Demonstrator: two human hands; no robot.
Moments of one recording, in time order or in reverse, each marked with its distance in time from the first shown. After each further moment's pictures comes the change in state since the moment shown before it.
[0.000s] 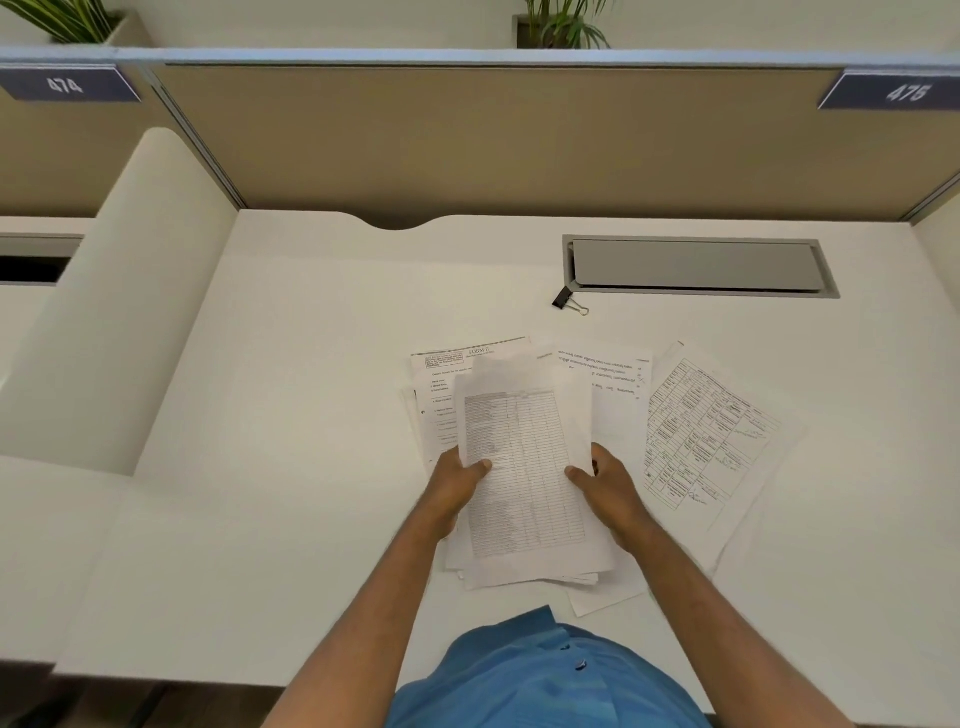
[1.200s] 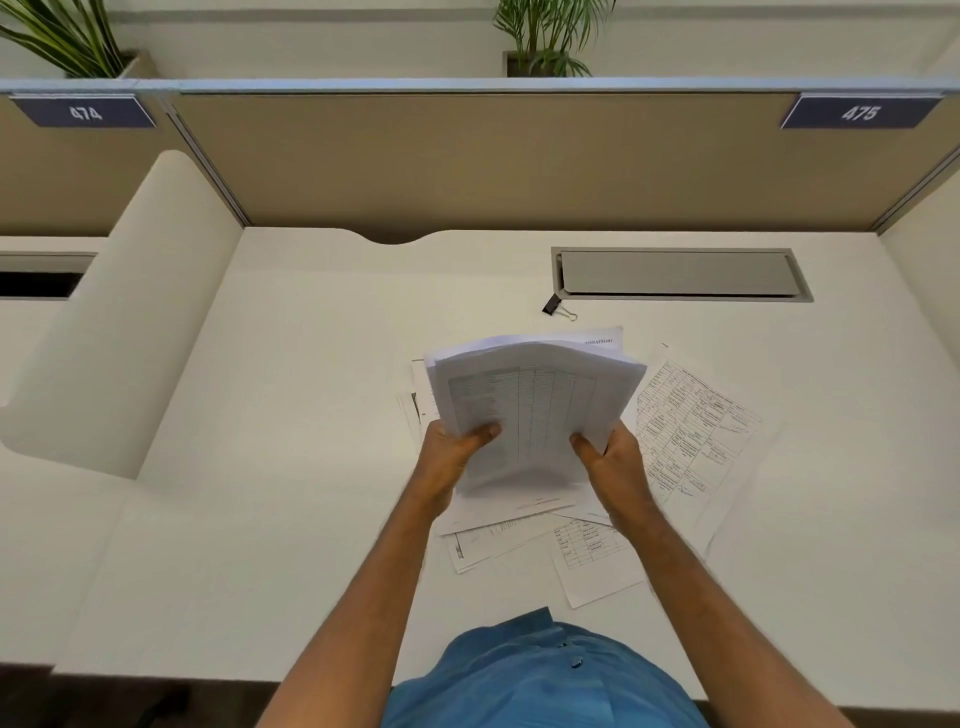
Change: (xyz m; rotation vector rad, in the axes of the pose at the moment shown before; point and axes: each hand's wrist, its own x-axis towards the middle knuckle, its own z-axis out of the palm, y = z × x) left_hand -0.048 0.054 0.005 -0.196 -0.005 0.350; right_hand -0.046 -0.050 -0.003 0.180 0.186 -0.293
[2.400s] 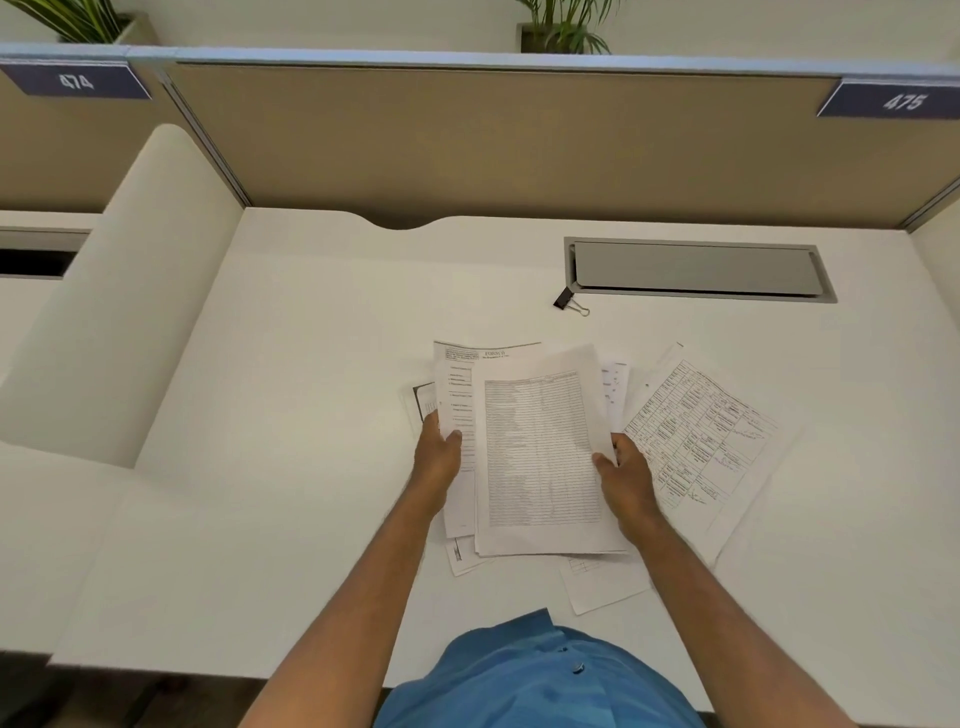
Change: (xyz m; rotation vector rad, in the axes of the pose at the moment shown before) left_hand 0.040 -0.047 -0.021 0.283 0.252 -0.270; right_hand 0.044 0.080 -0.010 -0.202 0.063 0.257
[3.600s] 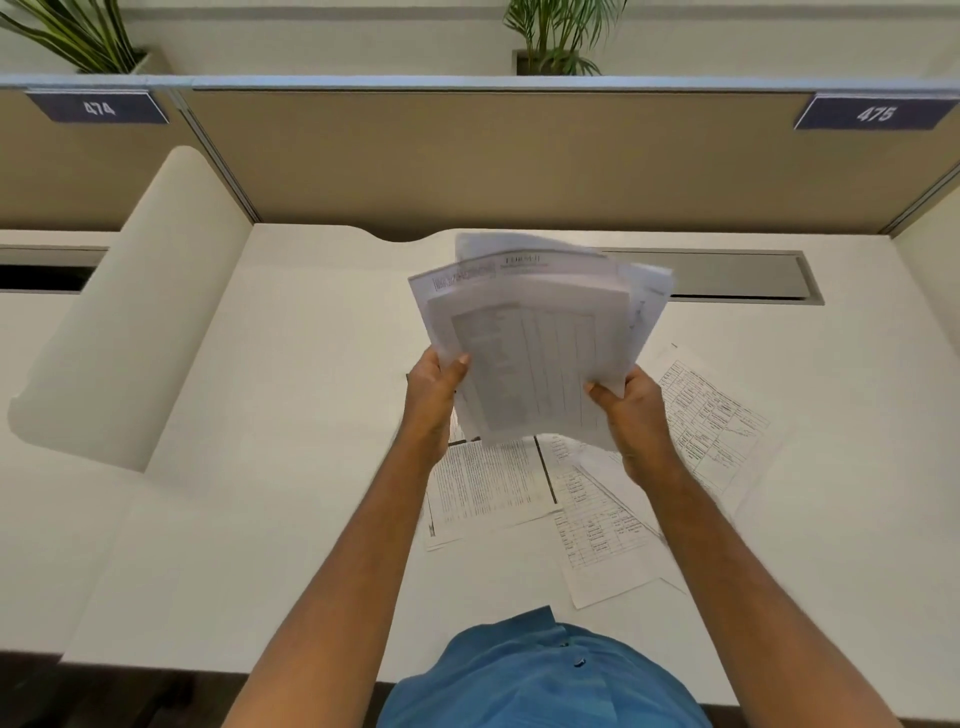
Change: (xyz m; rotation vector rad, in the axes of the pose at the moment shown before) left_hand -0.023 0.085 -0.015 -0.435 -0.162 0.366; right_hand -0.045 -0.125 -0.022 0.318 -0.062 -0.281
